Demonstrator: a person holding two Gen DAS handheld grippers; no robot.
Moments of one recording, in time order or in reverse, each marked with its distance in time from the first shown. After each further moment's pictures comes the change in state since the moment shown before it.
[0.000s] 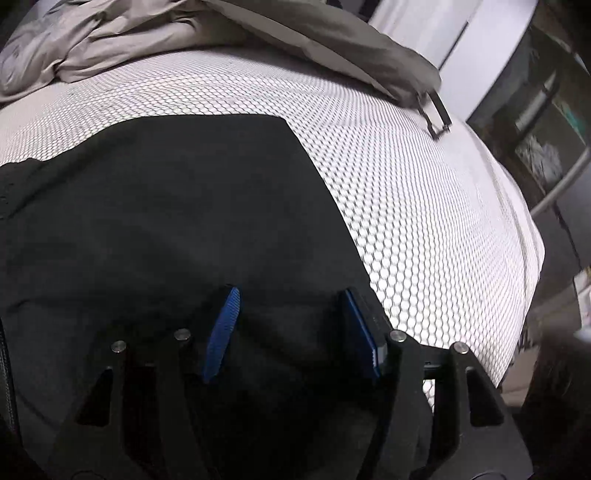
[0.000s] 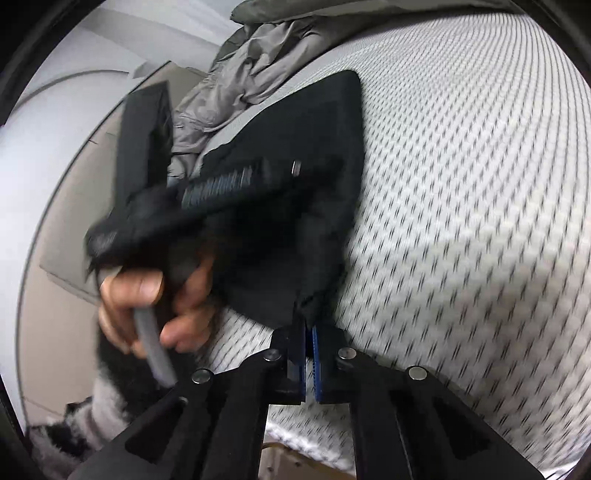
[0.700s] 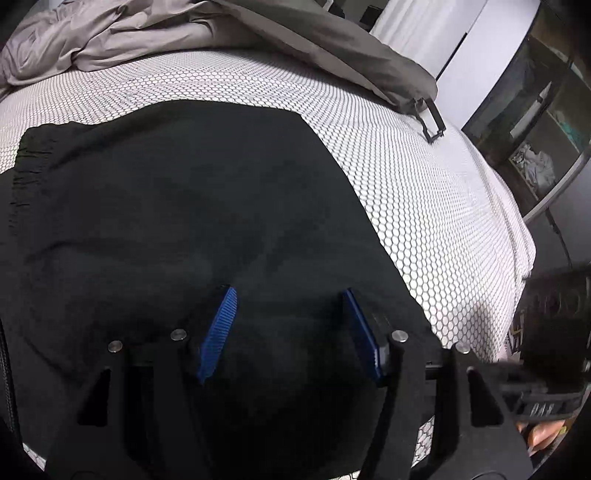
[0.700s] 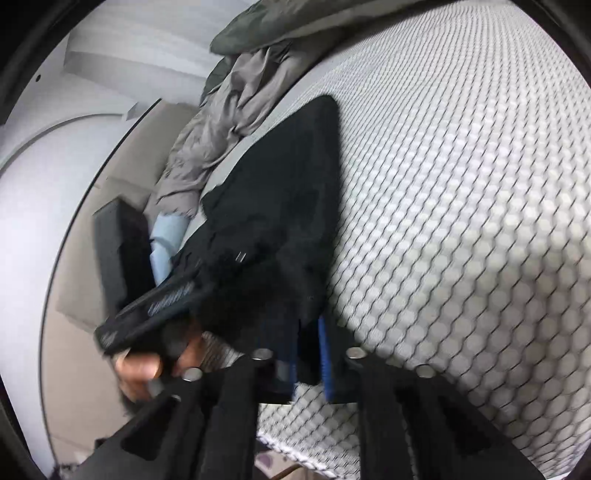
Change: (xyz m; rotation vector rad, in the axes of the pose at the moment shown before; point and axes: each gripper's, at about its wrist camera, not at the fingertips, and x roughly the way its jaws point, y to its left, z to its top) left arm -0.015 0.014 -0.012 -0.018 -0.022 -0.024; right arm -0.022 -0.026 0.012 0.122 -0.091 0.058
